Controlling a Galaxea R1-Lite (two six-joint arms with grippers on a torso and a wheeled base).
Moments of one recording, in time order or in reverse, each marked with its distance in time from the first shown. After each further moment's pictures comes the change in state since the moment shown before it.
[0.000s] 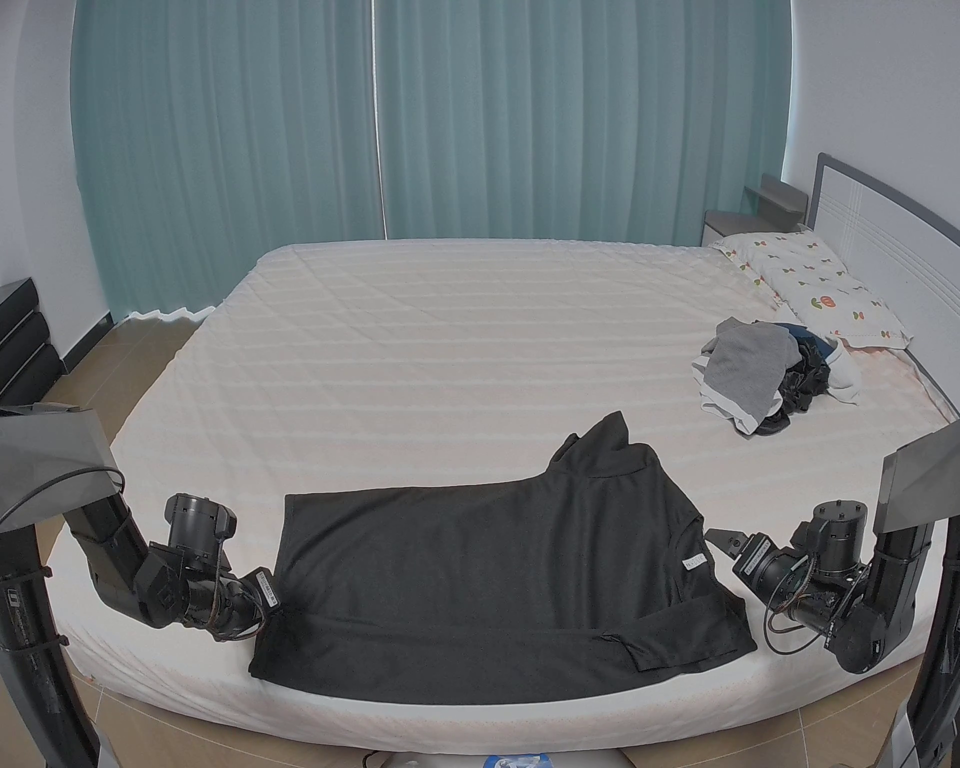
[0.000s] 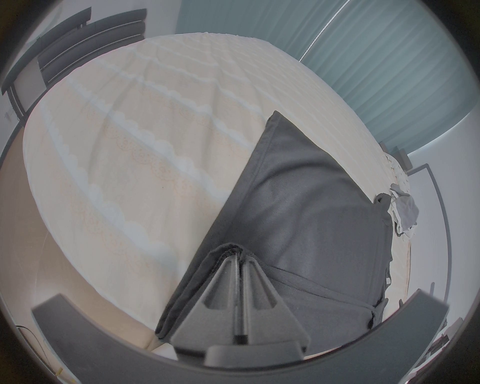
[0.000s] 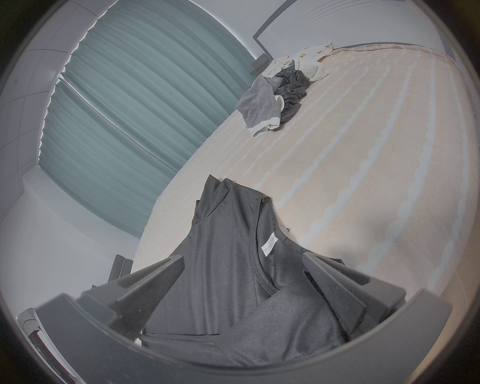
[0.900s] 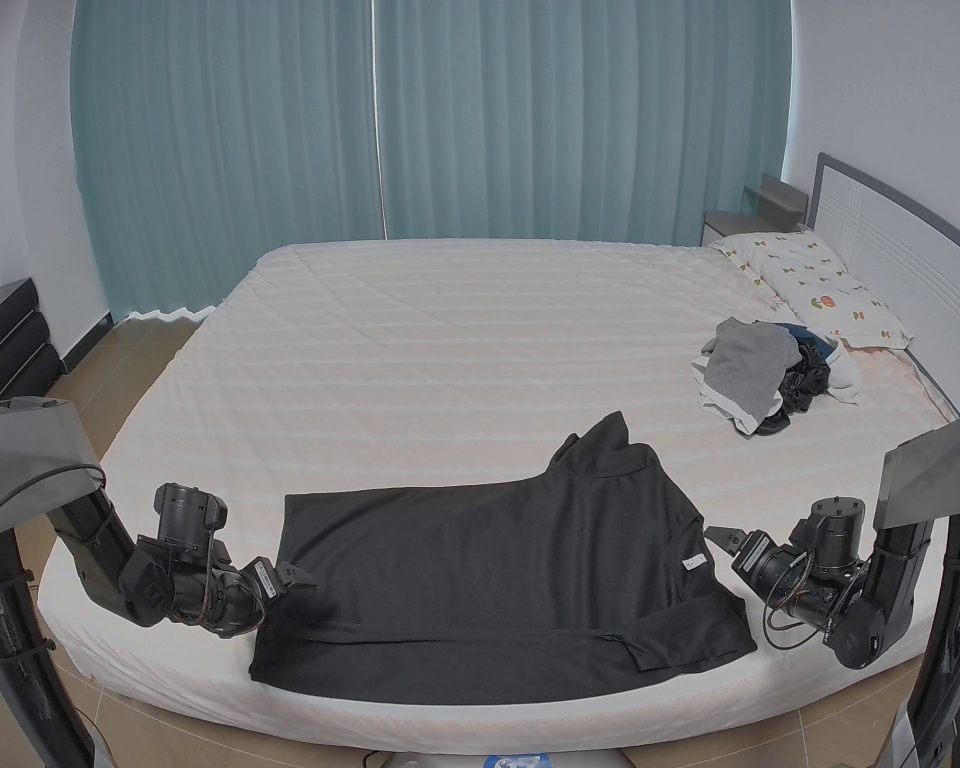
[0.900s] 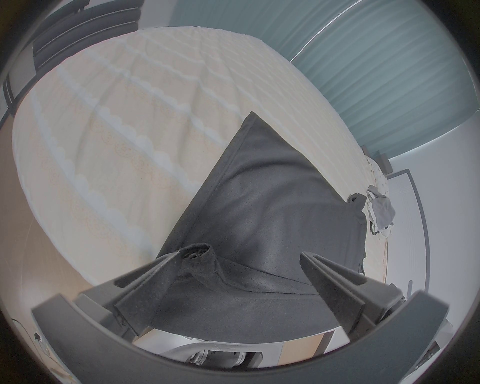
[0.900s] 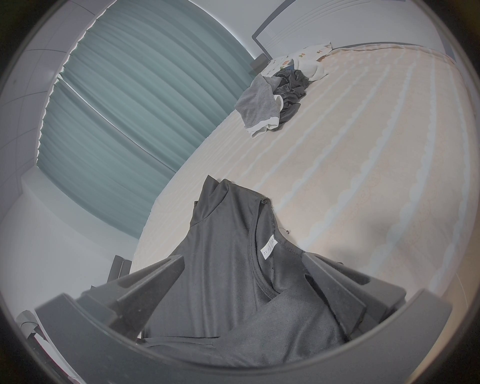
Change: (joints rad) left arm -0.006 -0.075 0.019 0.000 -0.120 -0.049; right arm -0.005 -0.001 -0.028 0.036 0.000 0.000
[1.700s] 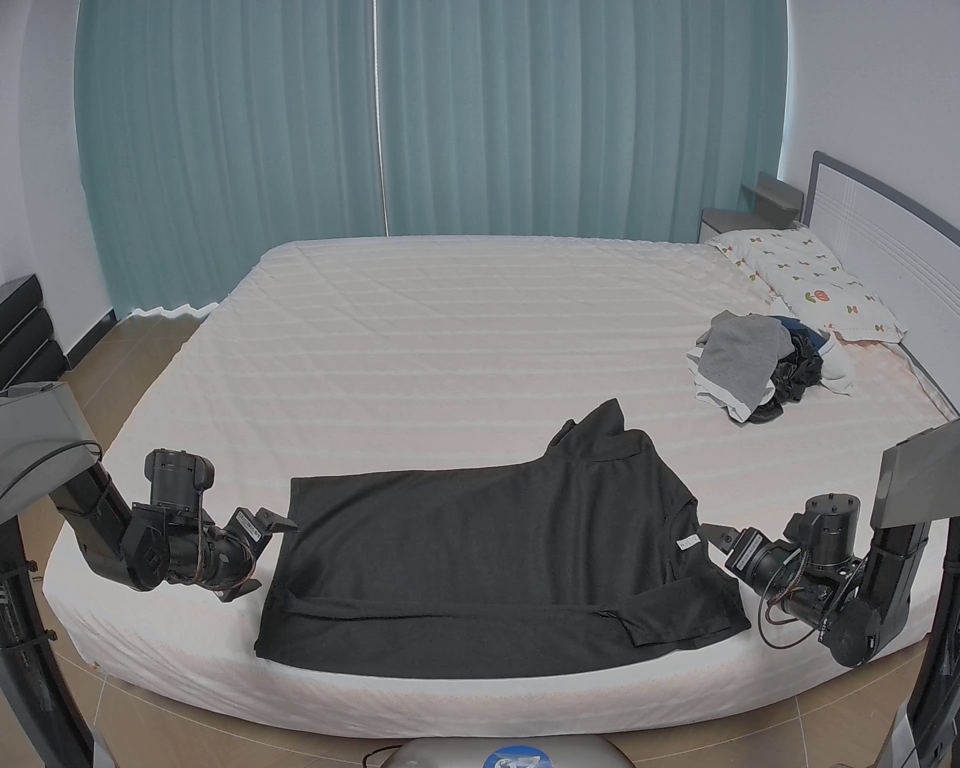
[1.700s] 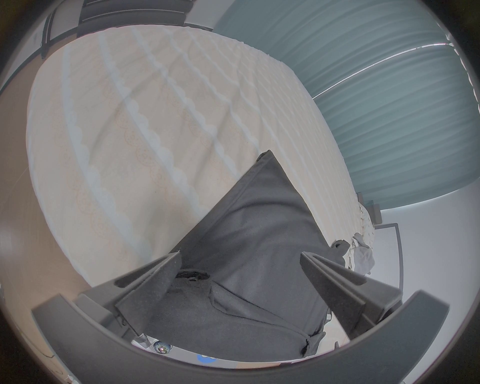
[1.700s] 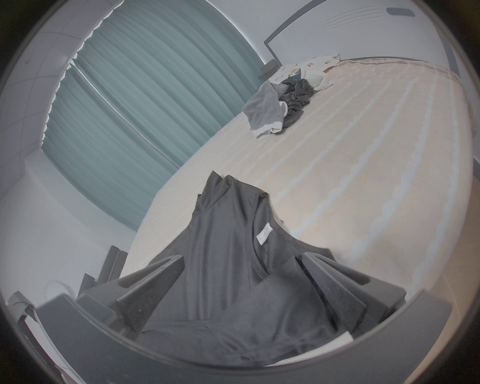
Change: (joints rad) left arm 0.075 0.042 -0.155 0.004 -0.007 -0.238; right arm 0.027 -0.007 -0.020 0.013 -0.037 -0.069
